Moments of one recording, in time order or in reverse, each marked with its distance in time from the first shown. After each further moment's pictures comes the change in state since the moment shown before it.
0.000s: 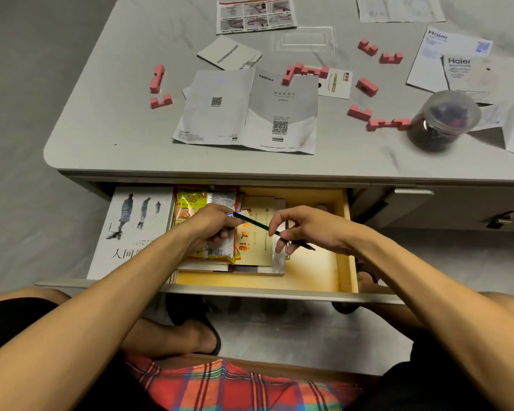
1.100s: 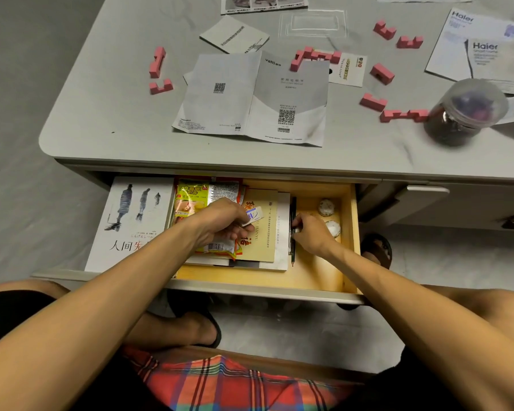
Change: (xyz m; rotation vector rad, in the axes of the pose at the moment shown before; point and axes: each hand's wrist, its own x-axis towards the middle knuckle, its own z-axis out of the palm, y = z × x) left_hand 0.007 0.009 0.017 -0.070 -0.043 -0.055; right_hand 0.086 0.104 0.001 -0.437 0.540 0.151
